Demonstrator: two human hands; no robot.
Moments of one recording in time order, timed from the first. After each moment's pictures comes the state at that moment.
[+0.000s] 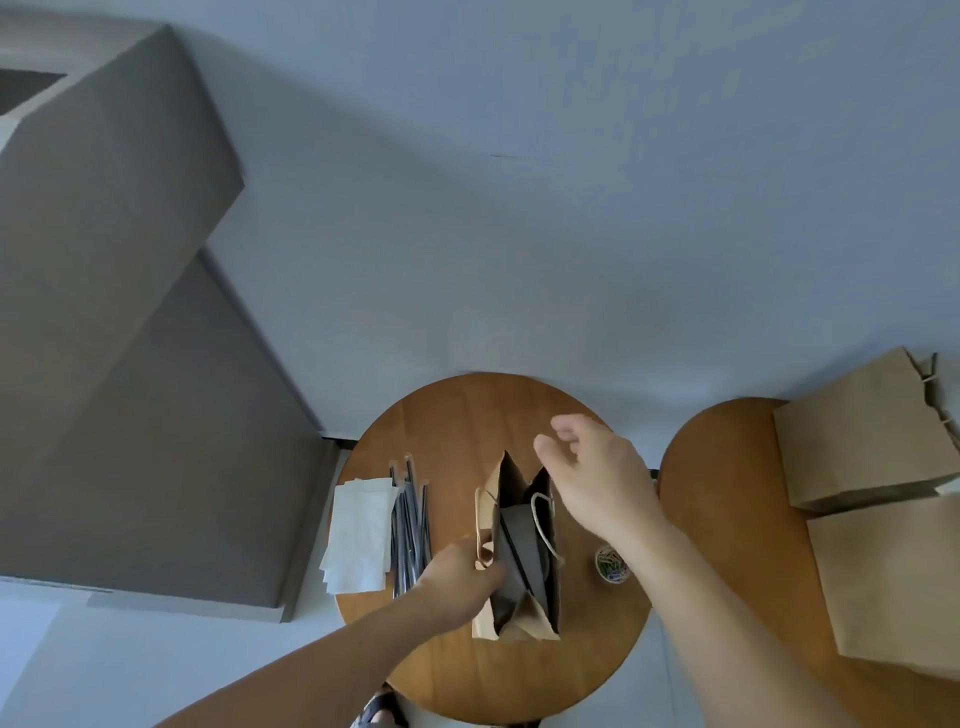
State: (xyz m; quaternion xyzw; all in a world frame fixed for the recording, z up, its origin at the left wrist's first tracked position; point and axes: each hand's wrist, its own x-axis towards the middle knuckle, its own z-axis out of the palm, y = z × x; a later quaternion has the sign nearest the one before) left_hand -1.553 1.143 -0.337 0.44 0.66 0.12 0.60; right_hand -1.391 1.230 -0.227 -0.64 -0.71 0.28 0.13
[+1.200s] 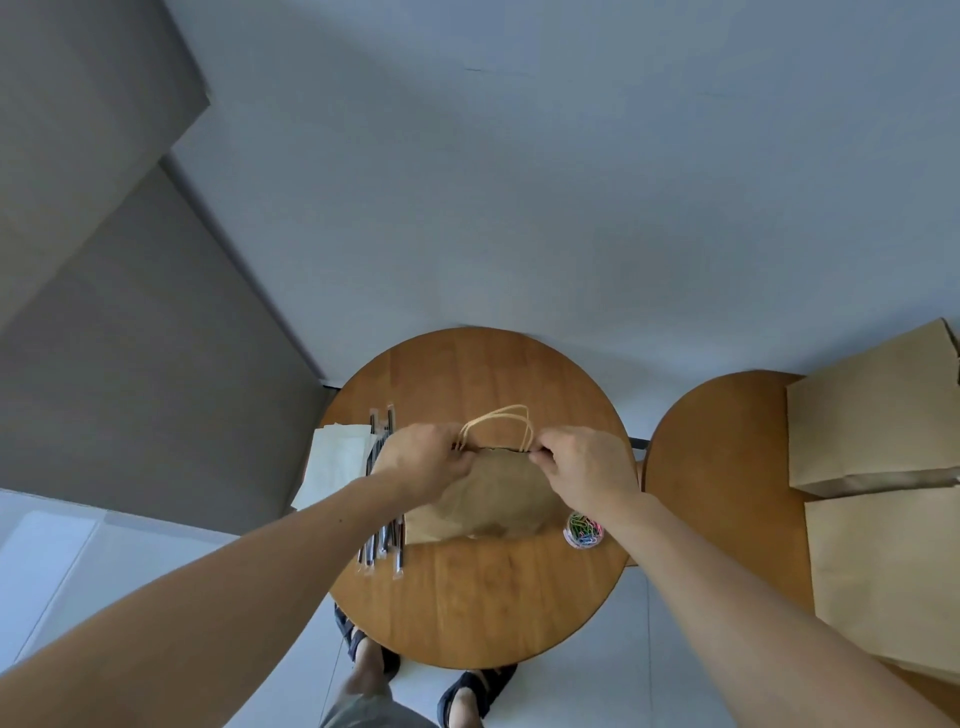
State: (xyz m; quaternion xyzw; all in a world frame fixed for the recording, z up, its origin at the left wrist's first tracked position) left_hand -1.534 1.208 -0.320 0.65 0.72 0.04 0.26; right_hand -1.317 1.253 -0.328 -0.47 -0.87 0.15 0.07
